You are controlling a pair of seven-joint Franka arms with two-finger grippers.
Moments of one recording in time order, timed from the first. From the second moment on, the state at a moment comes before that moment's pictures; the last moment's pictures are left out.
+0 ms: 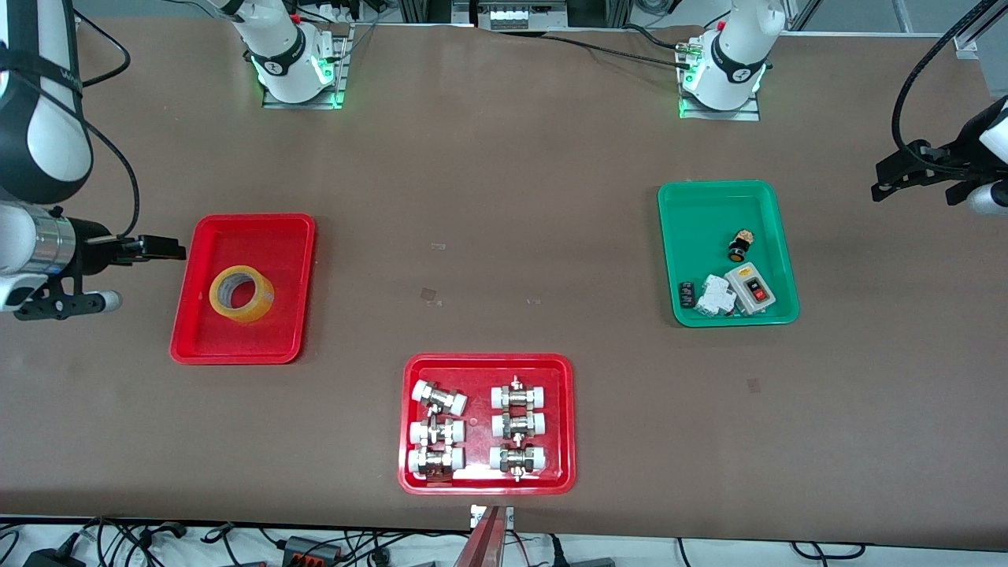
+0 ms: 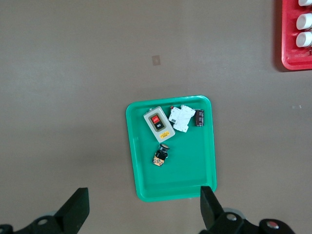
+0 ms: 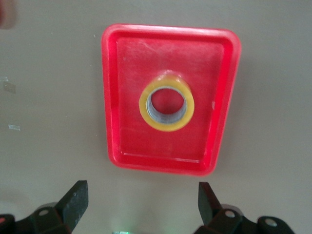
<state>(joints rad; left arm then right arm) -0.02 0.05 0.02 -1.47 0.00 1.49 0.05 -0.06 0.34 0.02 -1.46 0.03 1.51 -0.10</state>
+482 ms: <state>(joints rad) -0.02 0.05 0.02 -1.48 0.00 1.50 0.05 -0.03 0.34 0.01 -1.26 -0.04 1.47 -0.03</state>
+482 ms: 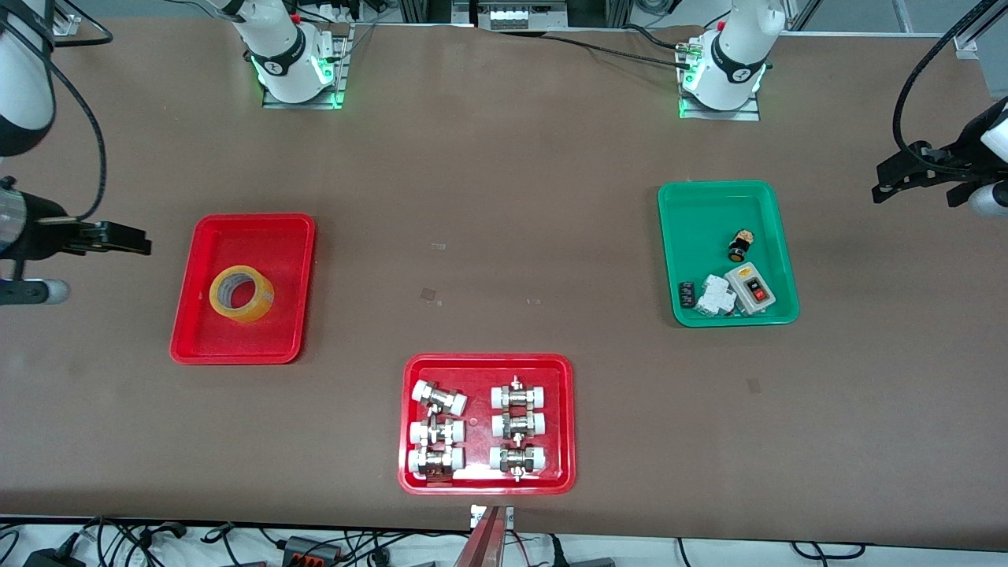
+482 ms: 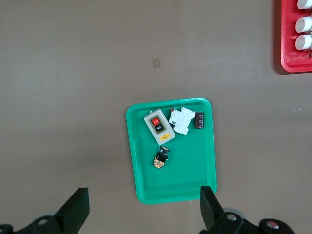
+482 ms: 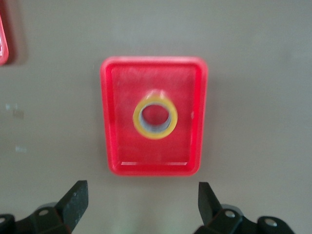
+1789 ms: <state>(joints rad) -0.02 0.05 0.02 -1.48 0.00 1.50 0.05 -0.03 0.03 0.00 -1.68 -0.04 1.80 -0.02</state>
